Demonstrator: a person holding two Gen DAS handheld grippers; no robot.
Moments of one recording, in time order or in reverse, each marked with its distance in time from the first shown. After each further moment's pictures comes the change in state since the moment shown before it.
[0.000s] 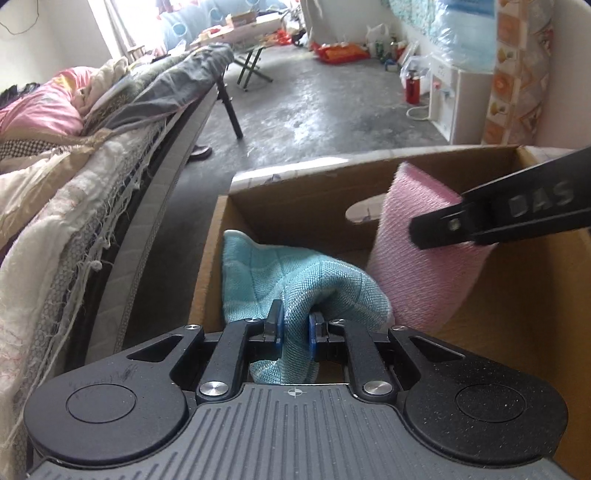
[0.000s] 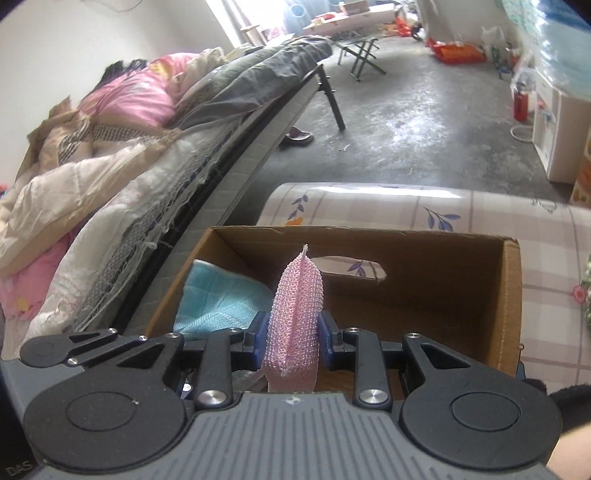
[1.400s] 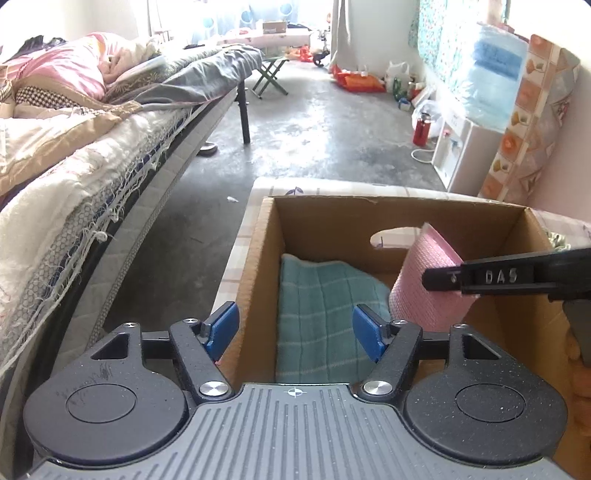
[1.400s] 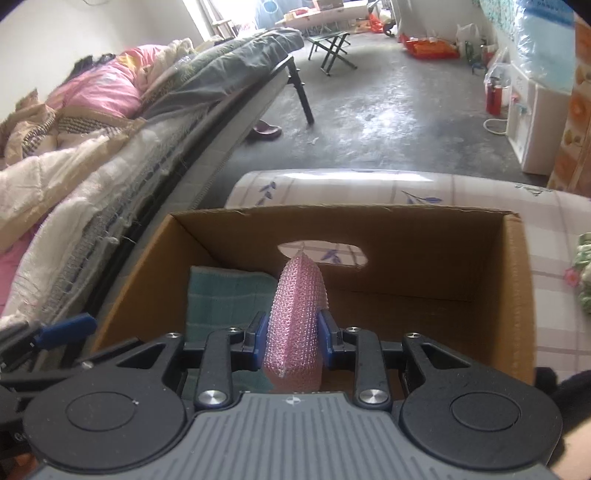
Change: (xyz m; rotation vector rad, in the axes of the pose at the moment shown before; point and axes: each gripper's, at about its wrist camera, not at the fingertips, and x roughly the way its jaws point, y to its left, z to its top) left arm -0.015 0.052 -0.009 -0.187 -0.067 -0.097; right arm 0.031 0.005 -0.010 0.019 0.003 -0.099
